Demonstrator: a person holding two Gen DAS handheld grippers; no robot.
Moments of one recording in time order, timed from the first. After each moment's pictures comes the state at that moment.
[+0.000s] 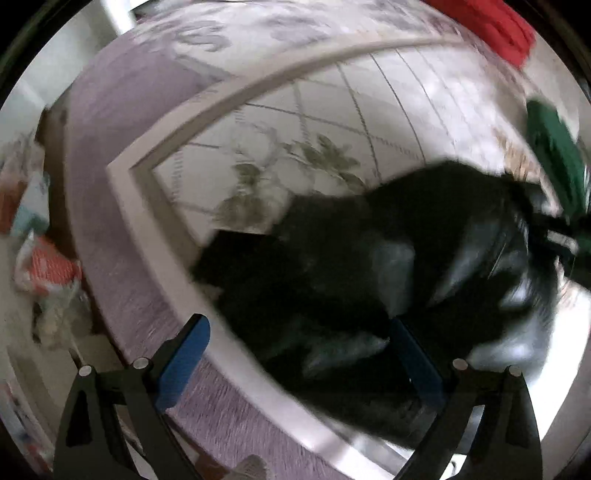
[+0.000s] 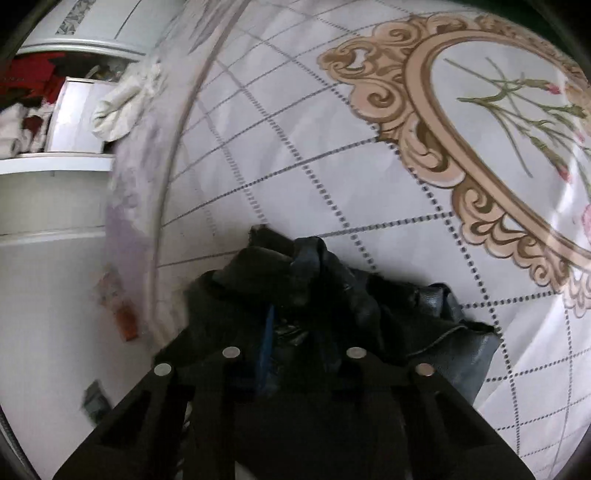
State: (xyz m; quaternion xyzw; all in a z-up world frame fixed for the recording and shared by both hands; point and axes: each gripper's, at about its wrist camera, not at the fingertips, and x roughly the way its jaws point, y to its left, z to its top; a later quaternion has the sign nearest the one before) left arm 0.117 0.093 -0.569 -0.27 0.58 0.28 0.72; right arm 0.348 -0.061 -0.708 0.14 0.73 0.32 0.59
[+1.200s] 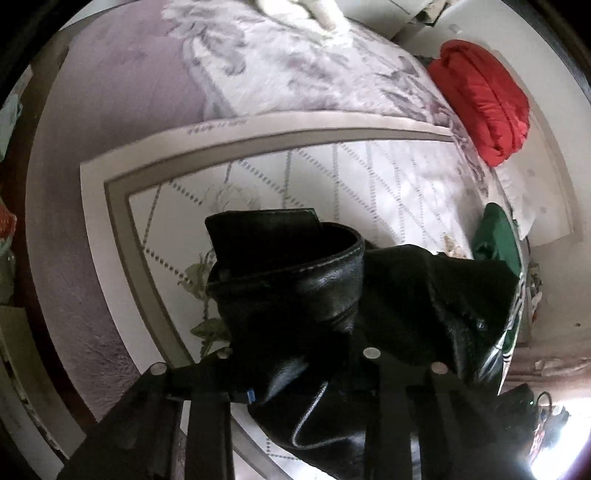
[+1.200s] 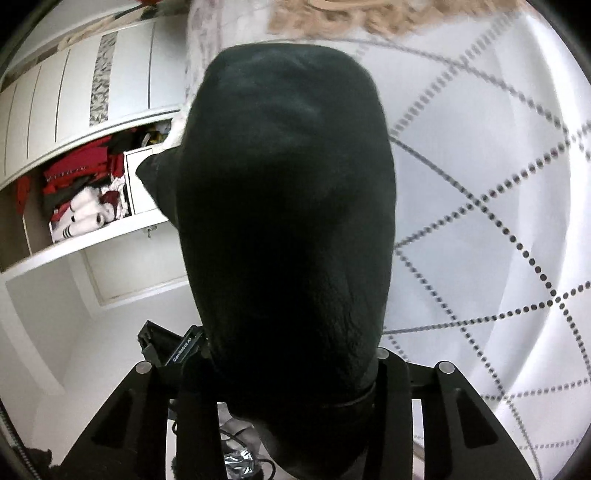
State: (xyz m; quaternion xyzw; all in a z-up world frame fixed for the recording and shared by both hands) left arm 0.132 0.149 -0.549 -0.42 0.46 0.23 0.75; right arm 0.259 -0.125 -0.712 0.38 0.69 0.35 0.51
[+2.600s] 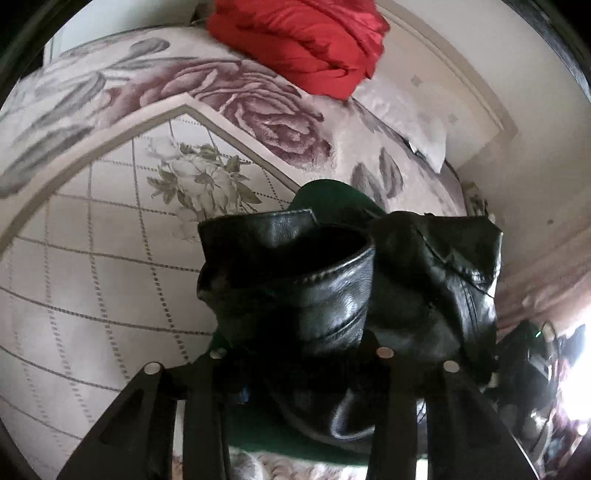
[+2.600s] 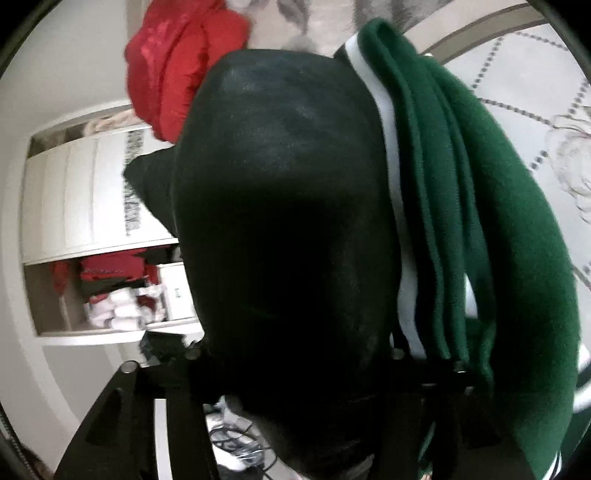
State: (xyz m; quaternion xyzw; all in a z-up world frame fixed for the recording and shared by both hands) left arm 0.631 -0.032 -0.543 -0.27 0.46 0.02 0.85; right arm 0.756 -0.391 -0.642 0.40 0.62 0.28 0.61
